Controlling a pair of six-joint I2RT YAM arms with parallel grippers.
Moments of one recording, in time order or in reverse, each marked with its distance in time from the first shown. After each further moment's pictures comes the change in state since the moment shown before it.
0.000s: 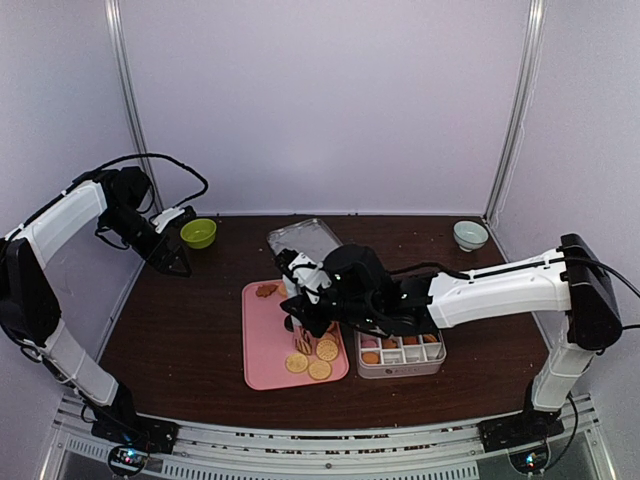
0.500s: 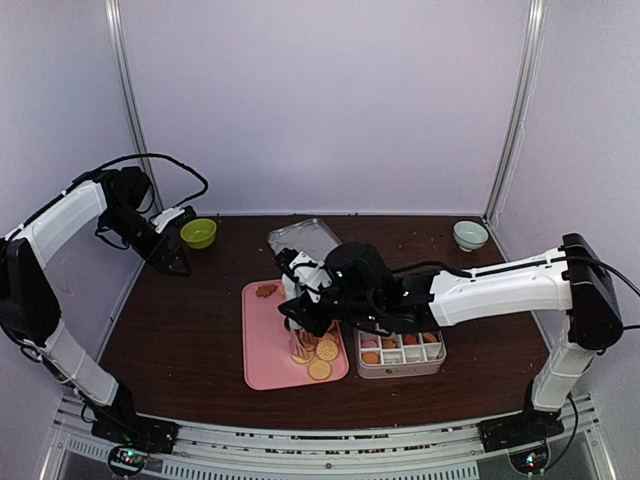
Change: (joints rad) left arm 0.000 0.000 0.000 0.000 0.000 0.000; right arm -0.008 -0.007 0.000 -0.007 -0.047 0.005
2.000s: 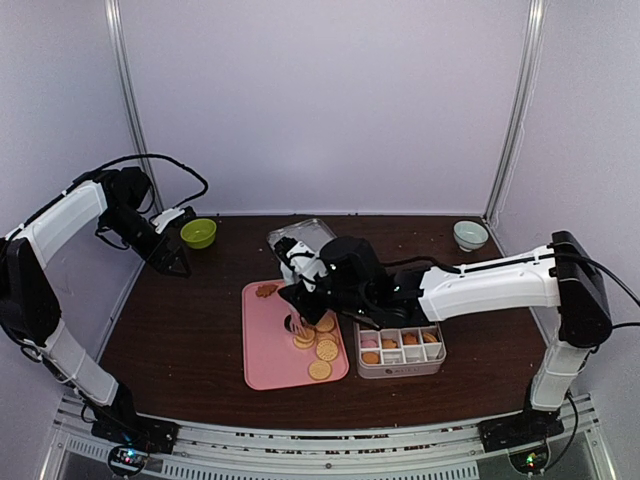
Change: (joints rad) left arm 0.000 0.002 -0.001 0.000 -0.010 0.000; right arm -0.019 0.059 0.060 0.032 0.090 -0.037
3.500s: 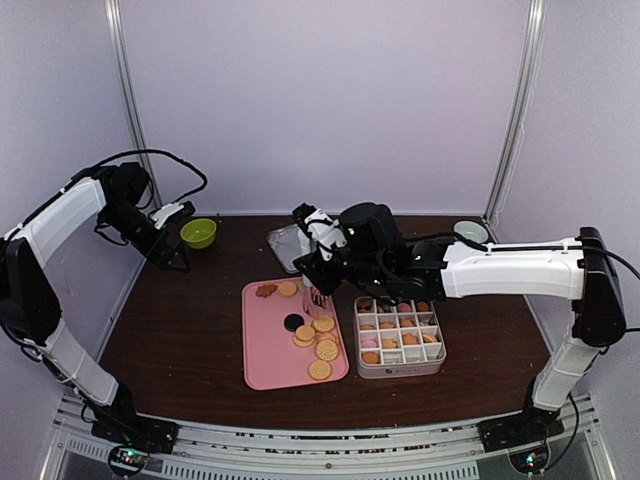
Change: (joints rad) left arm 0.000 0.003 0.037 -0.007 -0.001 -0.006; right arm -0.071 -0.096 0.065 -0.136 0.025 0.003
